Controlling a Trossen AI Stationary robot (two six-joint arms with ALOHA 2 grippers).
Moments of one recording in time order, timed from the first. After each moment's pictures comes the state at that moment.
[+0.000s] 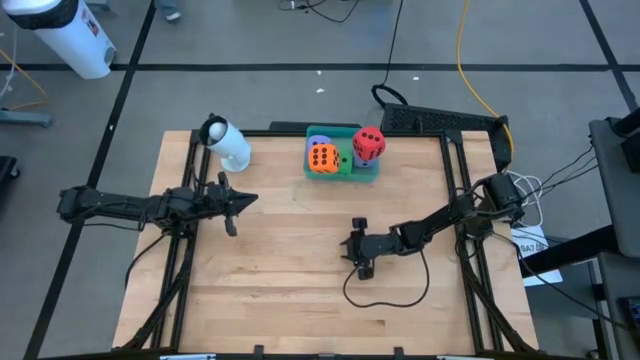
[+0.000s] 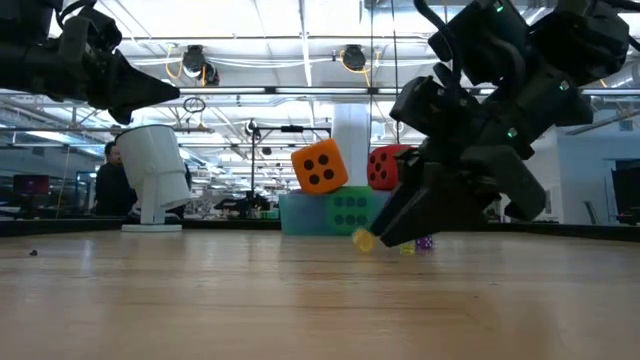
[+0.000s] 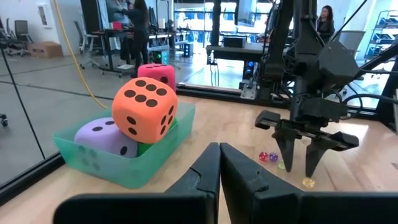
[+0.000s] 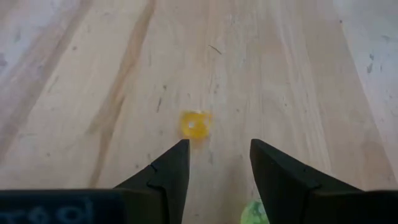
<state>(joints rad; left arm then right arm) -0.04 0.37 0.08 0.26 -0.29 -0.05 0.27 1.78 0.68 0.42 0.23 -0.01</state>
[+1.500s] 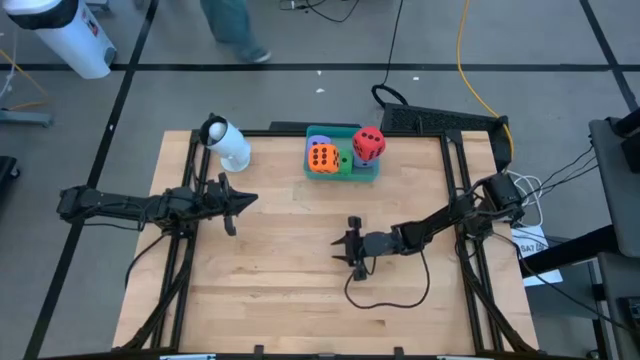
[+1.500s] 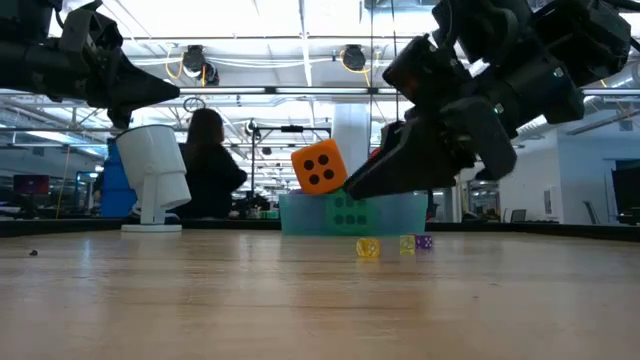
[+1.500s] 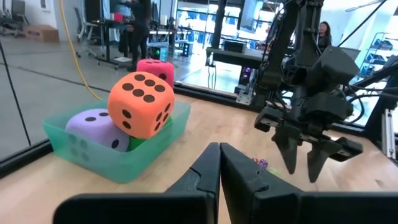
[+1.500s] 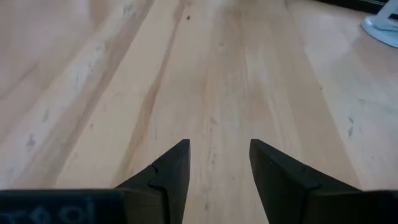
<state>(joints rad) -0.04 0.37 0.08 0.27 -0.29 -0.16 0.27 1.78 0.68 0.62 0.23 -0.04</state>
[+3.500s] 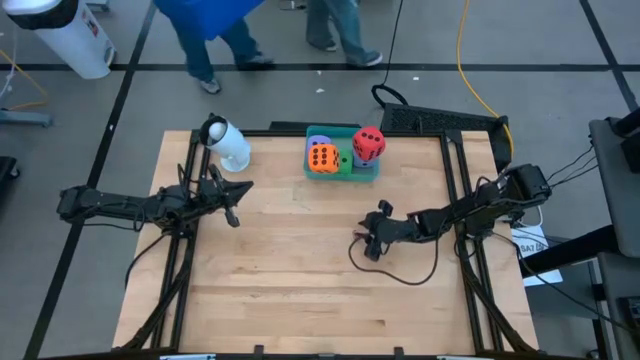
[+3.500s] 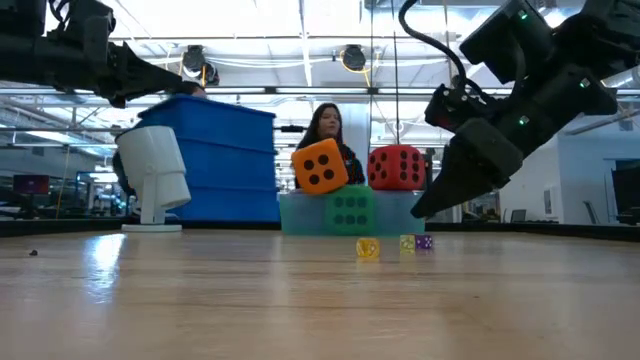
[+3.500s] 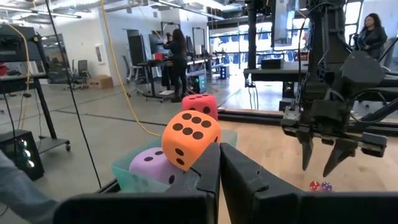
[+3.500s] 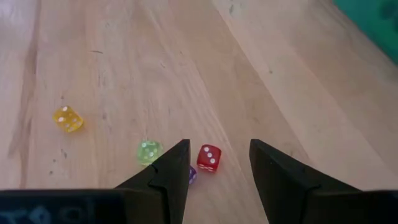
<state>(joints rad) -0.04 0.37 0.09 0.37 -0.45 0.09 0.19 1.53 0.50 0.31 0.36 0.38</state>
